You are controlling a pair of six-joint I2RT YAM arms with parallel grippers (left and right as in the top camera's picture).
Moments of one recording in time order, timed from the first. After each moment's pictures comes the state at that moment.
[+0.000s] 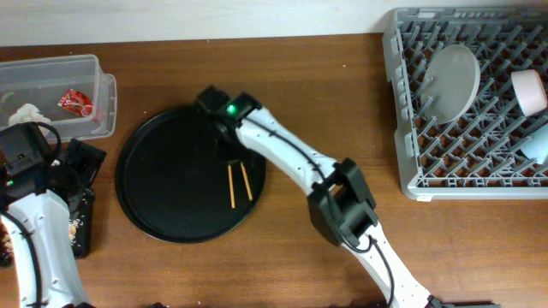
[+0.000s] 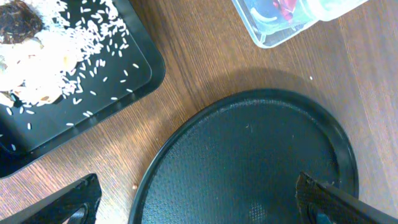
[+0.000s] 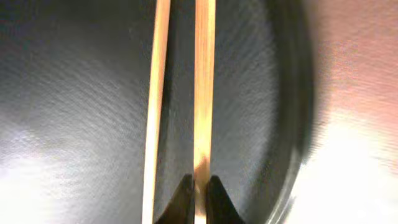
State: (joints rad) left arm 0.49 1.40 1.16 -0.85 0.04 -0.66; right arm 0.73 2.52 2.39 -1.28 0.00 0.52
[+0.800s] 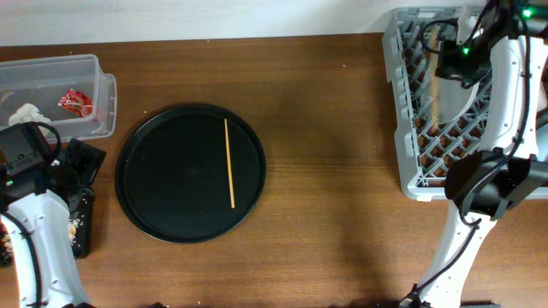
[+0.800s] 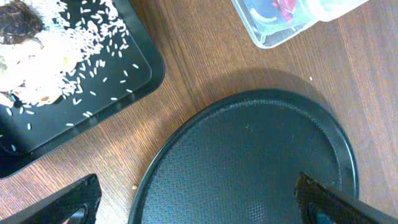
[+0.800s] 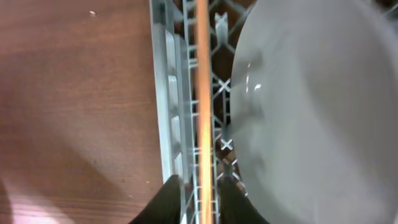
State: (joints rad) left arm 0.49 1.40 1.16 -0.85 0.04 -0.66; right arm -0.26 2.36 2.59 -1.49 -0.19 -0.12
